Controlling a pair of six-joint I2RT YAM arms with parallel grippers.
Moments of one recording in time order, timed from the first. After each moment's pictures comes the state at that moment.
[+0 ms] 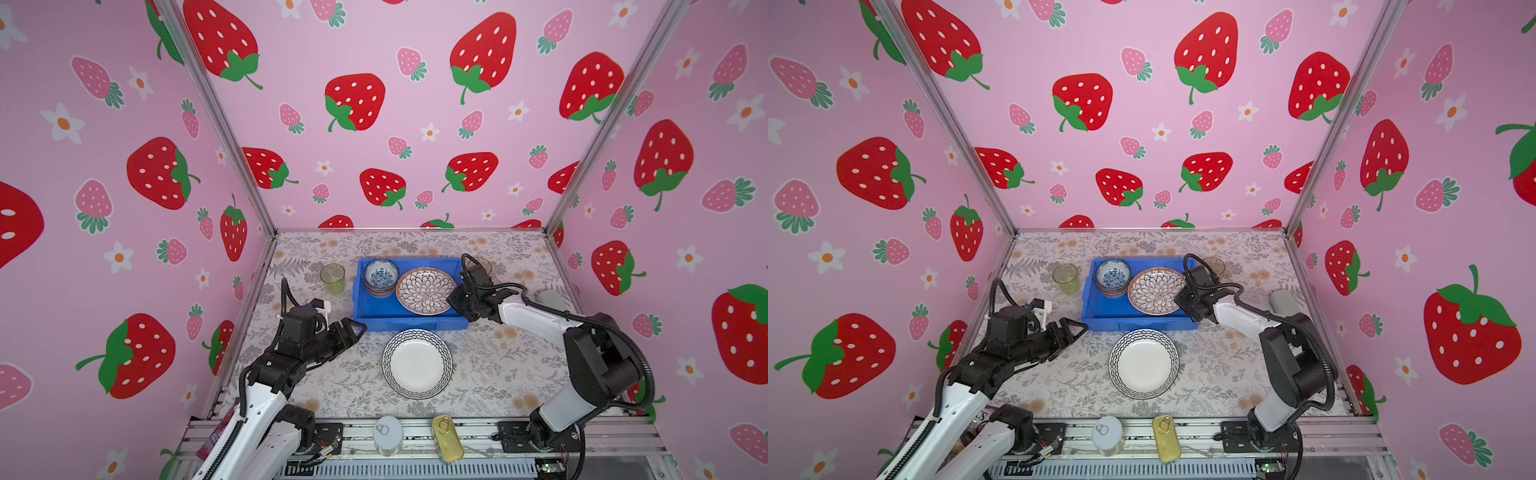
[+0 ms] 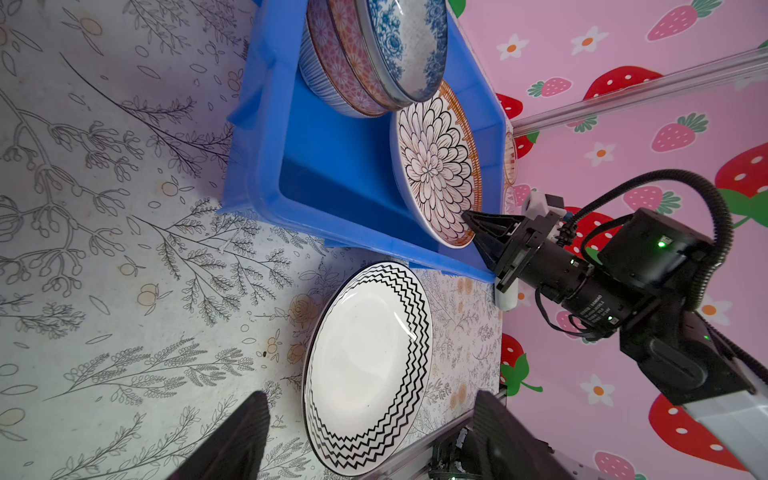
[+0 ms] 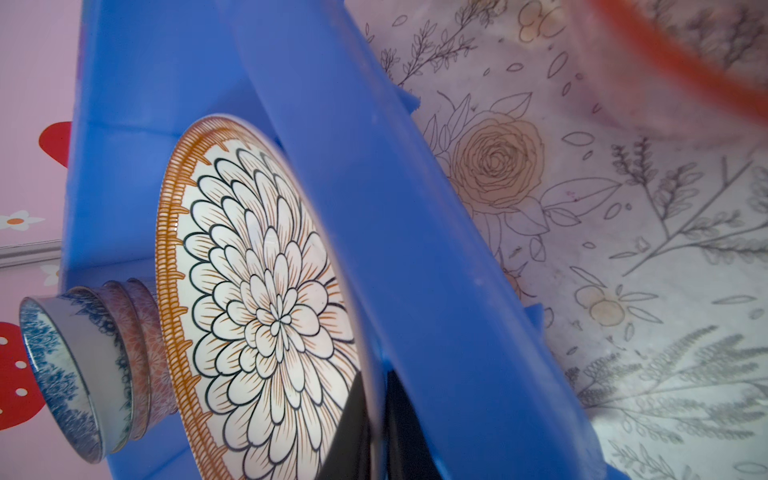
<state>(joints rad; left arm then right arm) -0.25 0.70 0.61 -0.61 0.44 -0.83 0.59 1.62 0.97 -0.26 -0.02 1.16</state>
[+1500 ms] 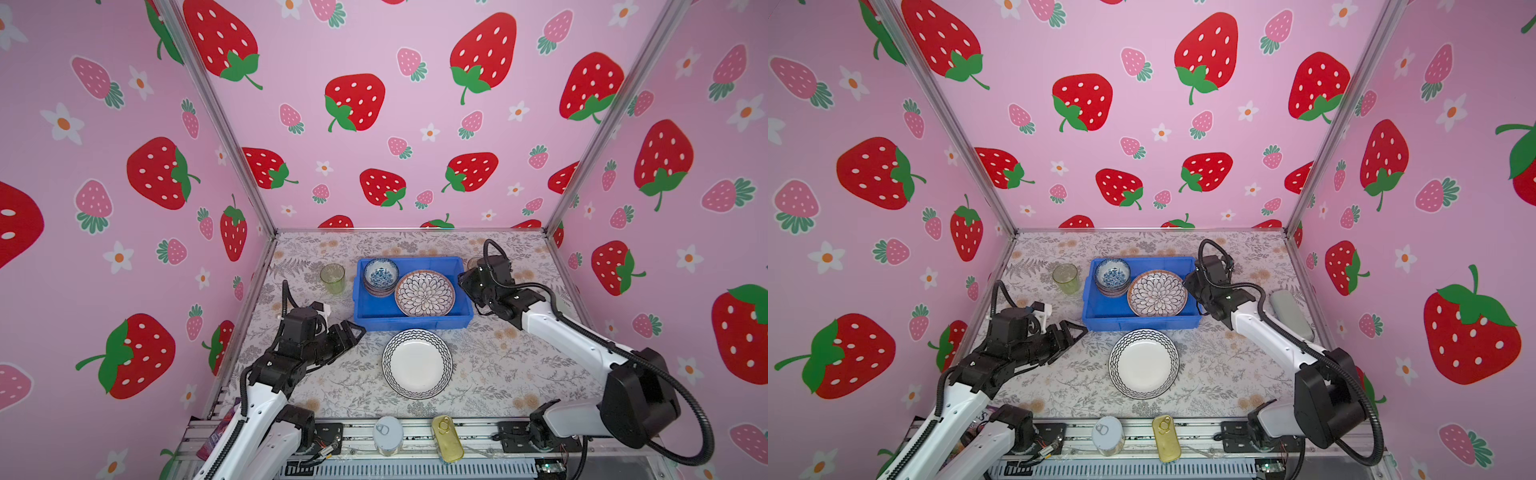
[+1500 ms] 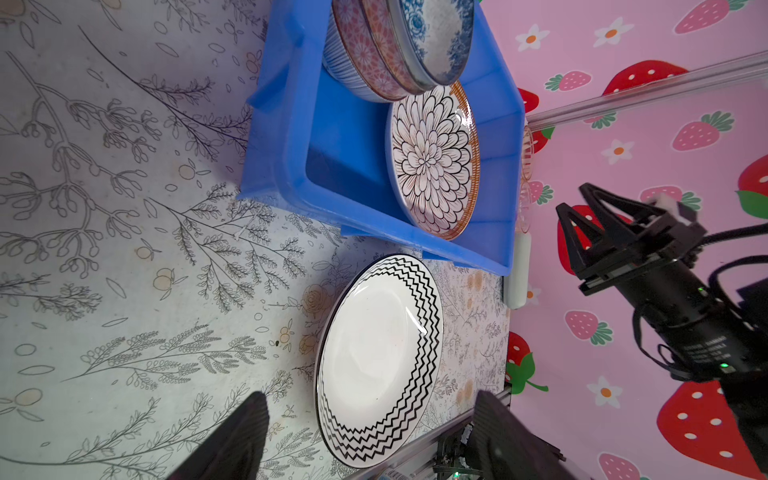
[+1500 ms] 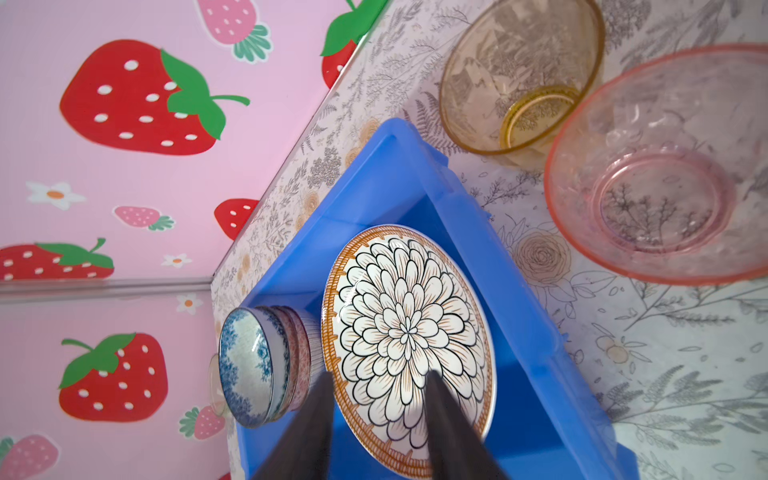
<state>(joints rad) -0.24 0.70 0.60 -0.65 0.45 -0.82 0.59 1.36 0.98 -0.23 0.12 1.08</state>
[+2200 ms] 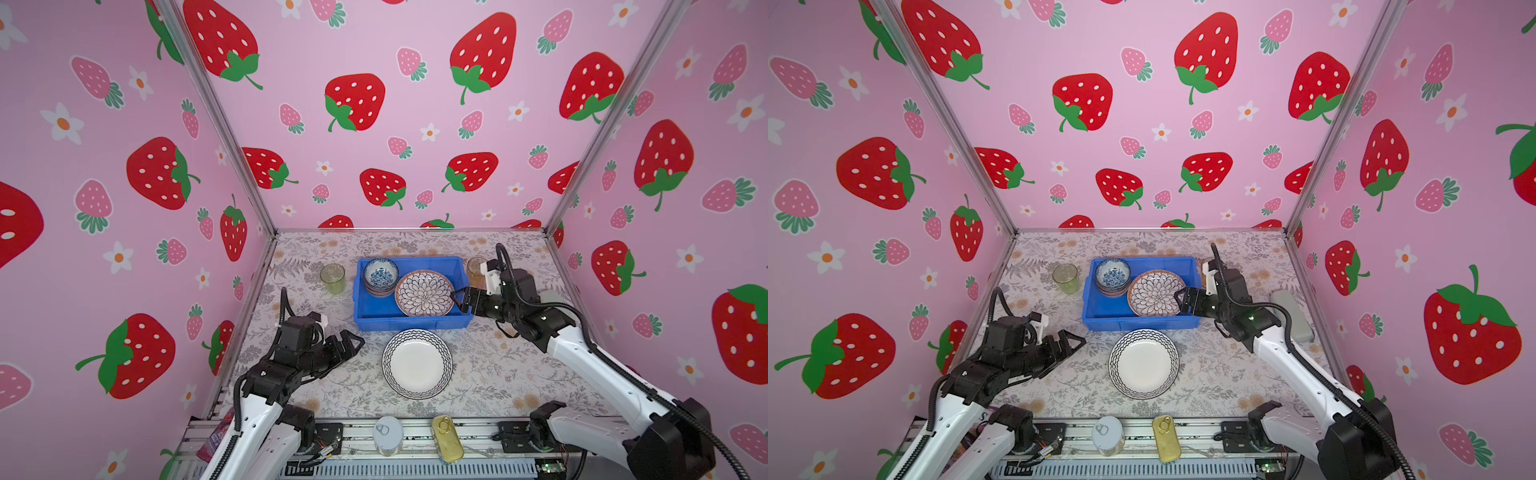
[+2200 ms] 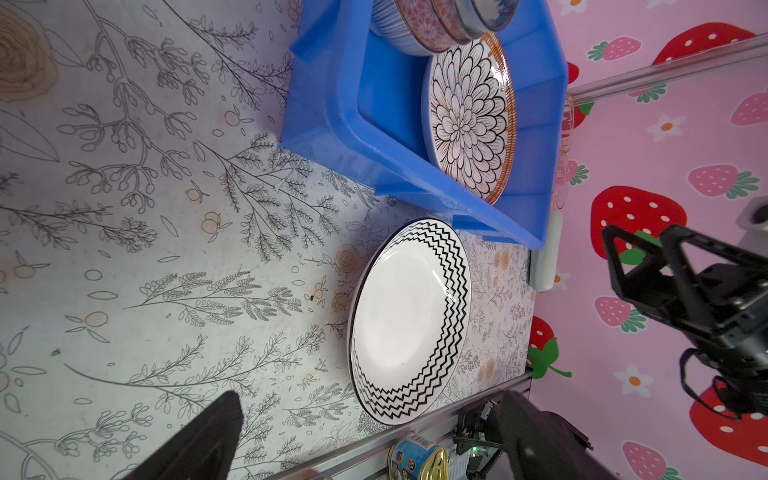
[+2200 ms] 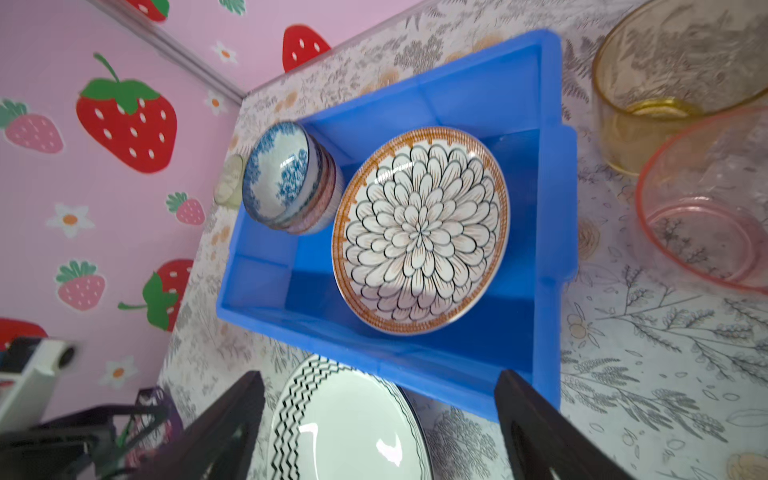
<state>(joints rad) -0.24 0.61 0.60 -0.82 0.43 -0.78 0.54 1.10 0.79 -0.34 -0.27 0.53</state>
